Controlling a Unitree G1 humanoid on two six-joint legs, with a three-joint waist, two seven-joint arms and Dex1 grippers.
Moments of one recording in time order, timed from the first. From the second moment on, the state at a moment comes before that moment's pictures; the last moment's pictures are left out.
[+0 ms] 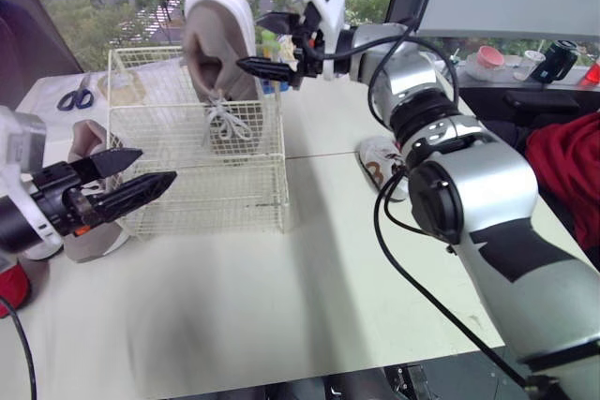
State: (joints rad) left arm 0.00 1.01 0.80 -0.51 -1.36 0.97 -0.51; right arm -1.67 -0.20 -0.07 1.36 0.05 -0.15 1.07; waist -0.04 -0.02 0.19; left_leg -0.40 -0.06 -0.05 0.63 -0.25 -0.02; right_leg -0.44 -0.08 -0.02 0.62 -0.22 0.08
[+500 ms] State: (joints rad) left arm -0.21 1.11 0.80 -0.18 -1.14 0.90 -0.24; right arm -1.45 -0.51 -0.11 0.92 0.16 0.15 1.44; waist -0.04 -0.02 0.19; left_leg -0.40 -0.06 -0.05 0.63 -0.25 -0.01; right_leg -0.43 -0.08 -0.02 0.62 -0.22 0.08
